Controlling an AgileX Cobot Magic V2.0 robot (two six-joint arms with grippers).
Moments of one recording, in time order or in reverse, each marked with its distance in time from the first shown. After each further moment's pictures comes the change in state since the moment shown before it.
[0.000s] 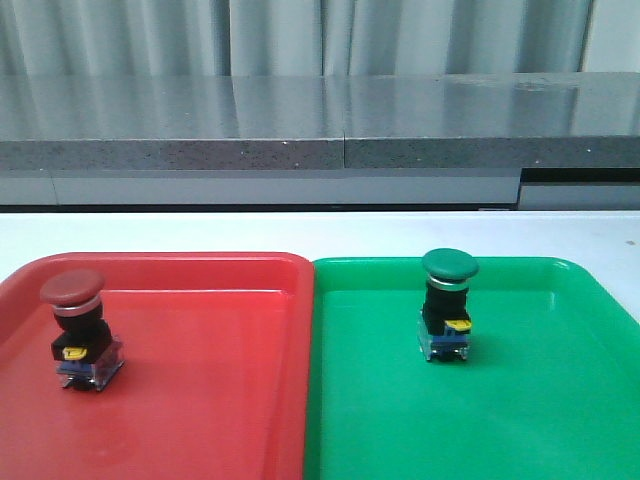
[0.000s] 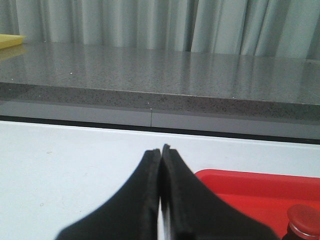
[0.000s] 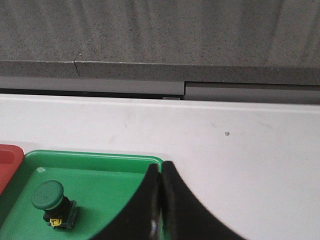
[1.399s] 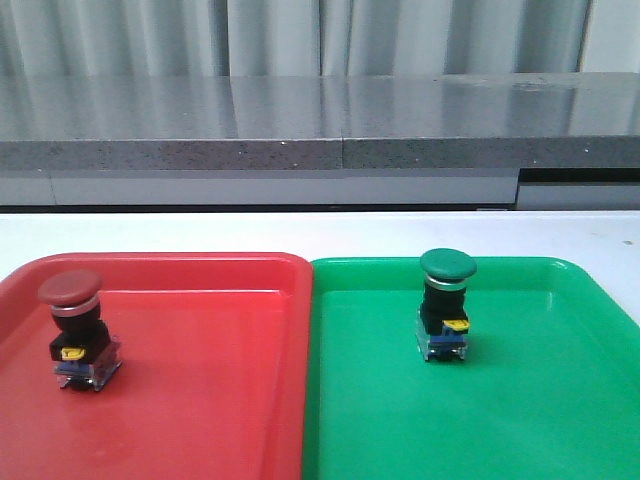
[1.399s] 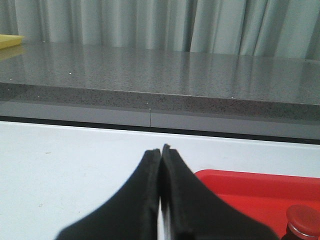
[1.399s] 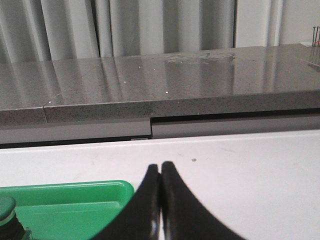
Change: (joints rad) left arm 0.000 0.000 0.000 0.000 0.000 0.000; right arm -0.205 -0.544 0.519 0.148 -0.336 -0.141
